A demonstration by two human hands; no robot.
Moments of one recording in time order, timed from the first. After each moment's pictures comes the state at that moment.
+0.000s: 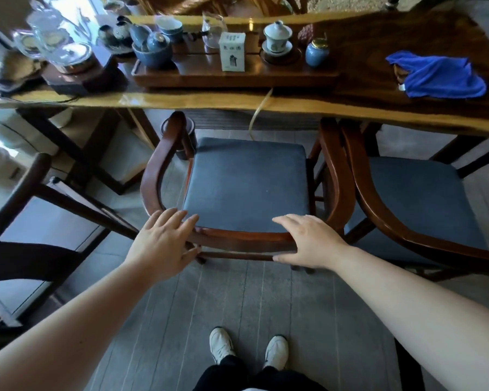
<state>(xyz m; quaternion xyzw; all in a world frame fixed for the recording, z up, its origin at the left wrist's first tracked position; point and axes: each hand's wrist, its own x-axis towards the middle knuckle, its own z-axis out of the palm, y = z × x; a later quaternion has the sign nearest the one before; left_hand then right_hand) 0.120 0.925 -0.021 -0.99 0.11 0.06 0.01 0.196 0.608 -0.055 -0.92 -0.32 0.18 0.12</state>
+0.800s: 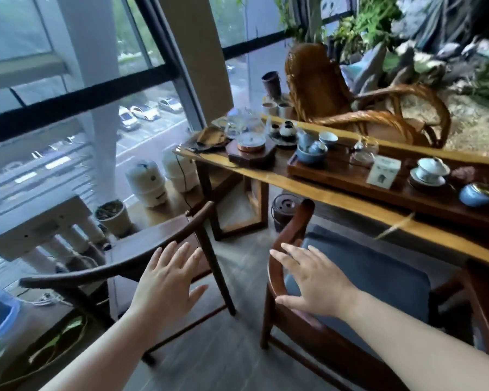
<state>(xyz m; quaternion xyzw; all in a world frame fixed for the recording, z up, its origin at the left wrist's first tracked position) 0.018 1.103 0.066 -0.98 -0.18 -0.03 0.06 0.219 0.870 0.043 -0.82 -0.56 0.04 0.07</state>
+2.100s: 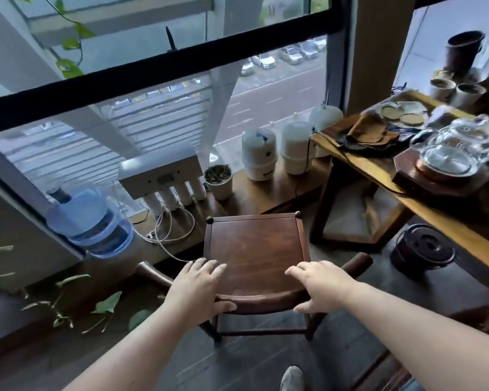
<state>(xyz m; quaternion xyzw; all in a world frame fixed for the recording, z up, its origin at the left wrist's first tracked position) -0.041 1.388 -0.017 -0.91 -0.38 0.14 -0.02 0.237 1.287 -0.039 -0.65 -0.73 0.19 -0.12</state>
